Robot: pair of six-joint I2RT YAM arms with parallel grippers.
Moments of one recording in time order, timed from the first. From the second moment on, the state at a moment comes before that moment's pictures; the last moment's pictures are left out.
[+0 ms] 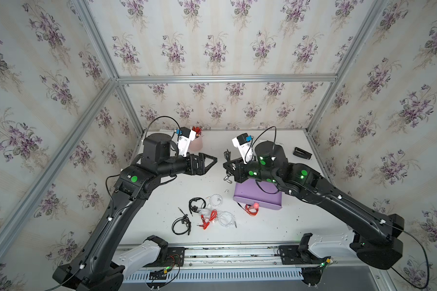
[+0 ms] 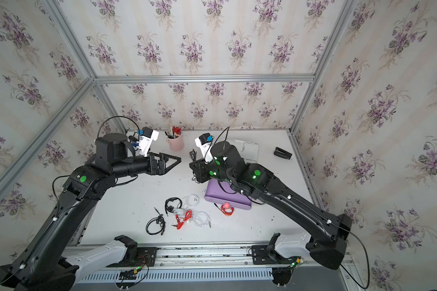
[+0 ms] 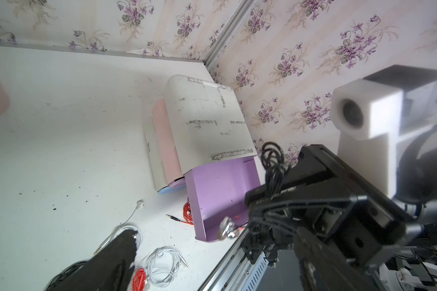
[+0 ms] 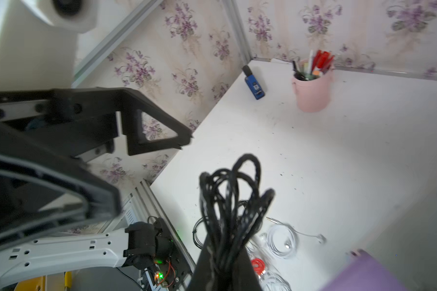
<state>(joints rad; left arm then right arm) -0.41 1.08 1.43 -0.83 0.49 -0.43 0.94 1.25 1.42 -0.64 -0.05 0.49</state>
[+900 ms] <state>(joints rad) -0.41 0.96 1.23 -0.93 0.38 -0.39 0.70 1.05 1.10 -0.95 0.04 0.46</state>
